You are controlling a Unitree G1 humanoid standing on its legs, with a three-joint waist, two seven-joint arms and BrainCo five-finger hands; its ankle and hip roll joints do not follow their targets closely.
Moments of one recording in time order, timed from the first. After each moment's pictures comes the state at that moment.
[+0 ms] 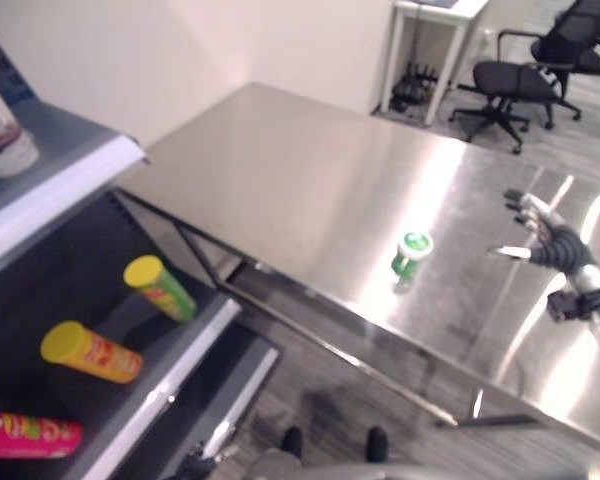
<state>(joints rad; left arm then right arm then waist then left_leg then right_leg) 0.20 0.27 -0.04 1.02 -0.10 -0.07 0.05 -0.06 -0.90 0.00 0.04 0.35 -0.12 0.14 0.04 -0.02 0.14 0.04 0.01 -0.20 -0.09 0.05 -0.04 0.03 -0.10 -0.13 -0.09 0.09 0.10</state>
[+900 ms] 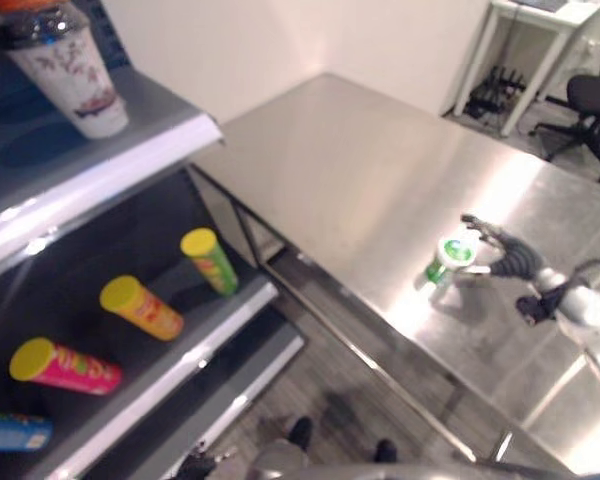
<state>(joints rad) 0.19 0.27 -0.04 1.04 -0.10 -0.08 0.04 -0.18 -0.93 0.21 0.16 0.25 -0.12 0.17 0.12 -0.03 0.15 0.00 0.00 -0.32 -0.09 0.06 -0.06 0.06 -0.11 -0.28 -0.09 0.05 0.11</state>
